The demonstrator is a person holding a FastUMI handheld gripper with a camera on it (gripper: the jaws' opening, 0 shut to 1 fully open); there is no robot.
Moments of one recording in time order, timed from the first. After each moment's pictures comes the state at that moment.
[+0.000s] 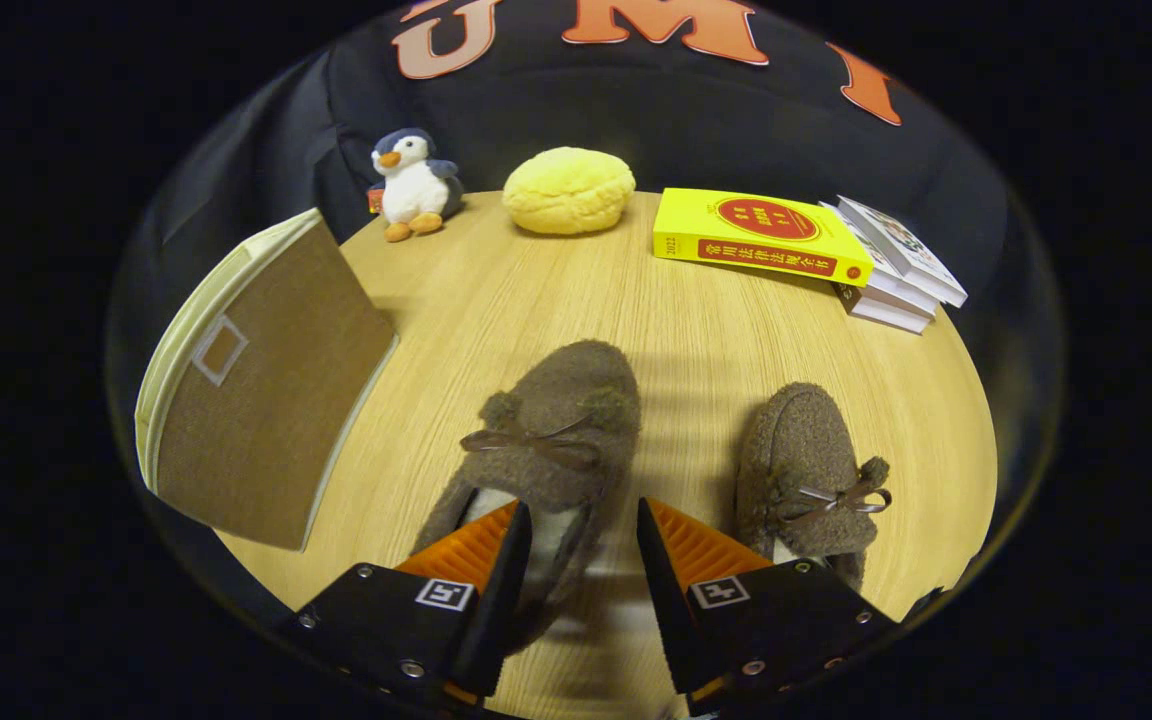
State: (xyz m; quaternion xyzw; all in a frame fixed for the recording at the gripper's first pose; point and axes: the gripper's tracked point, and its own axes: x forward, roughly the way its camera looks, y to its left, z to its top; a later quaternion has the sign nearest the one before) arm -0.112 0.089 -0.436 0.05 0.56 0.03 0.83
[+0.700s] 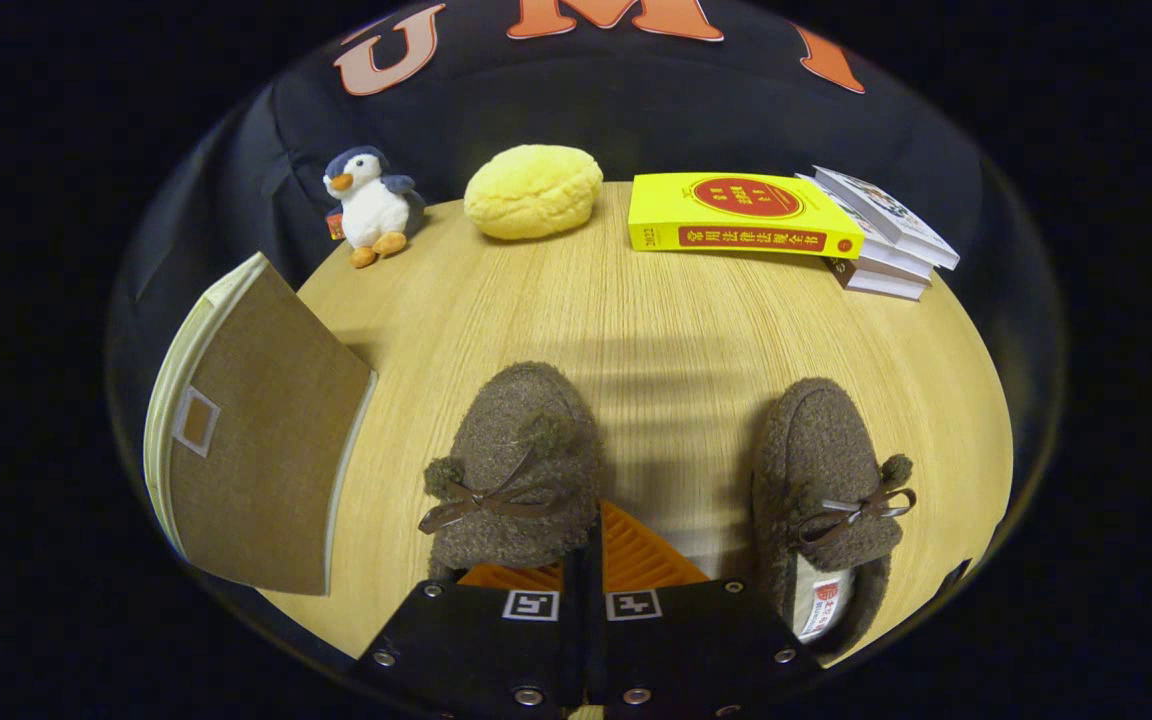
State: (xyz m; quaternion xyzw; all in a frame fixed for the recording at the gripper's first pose) arm -0.090 0.102 -0.420 0.10 0.56 0.00 0.83
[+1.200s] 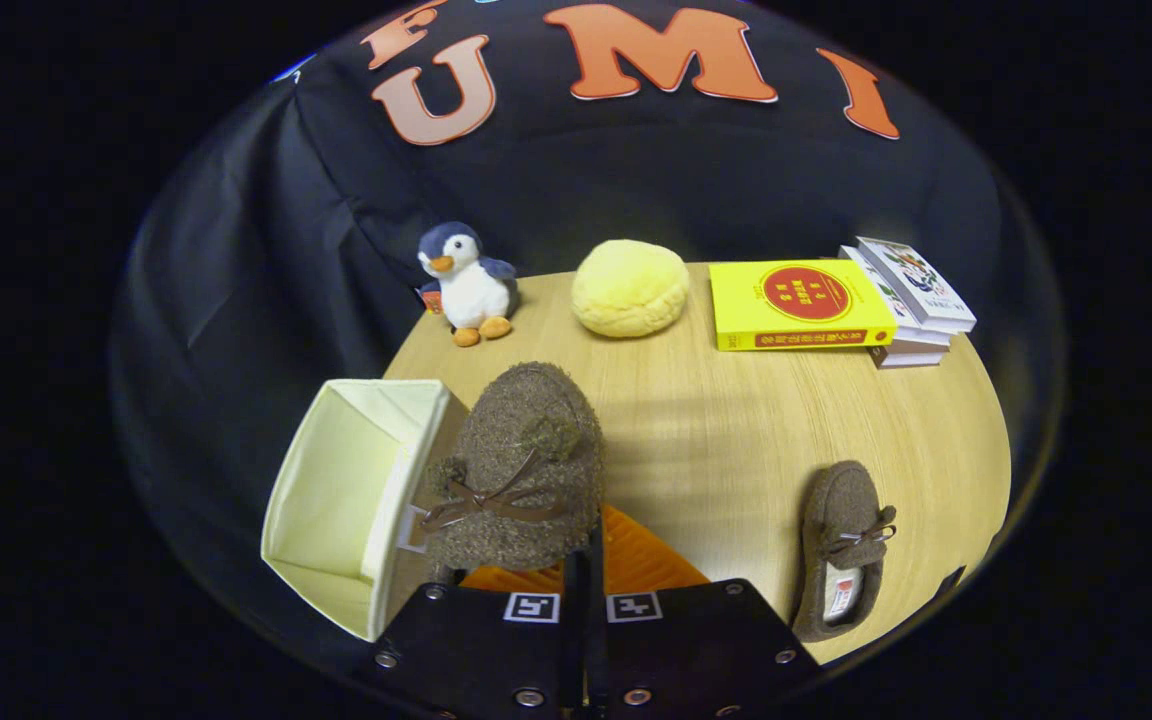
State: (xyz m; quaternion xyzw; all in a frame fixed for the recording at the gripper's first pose) arm -0.032 0.180 -0.289 0.14 0.51 0.05 0.85
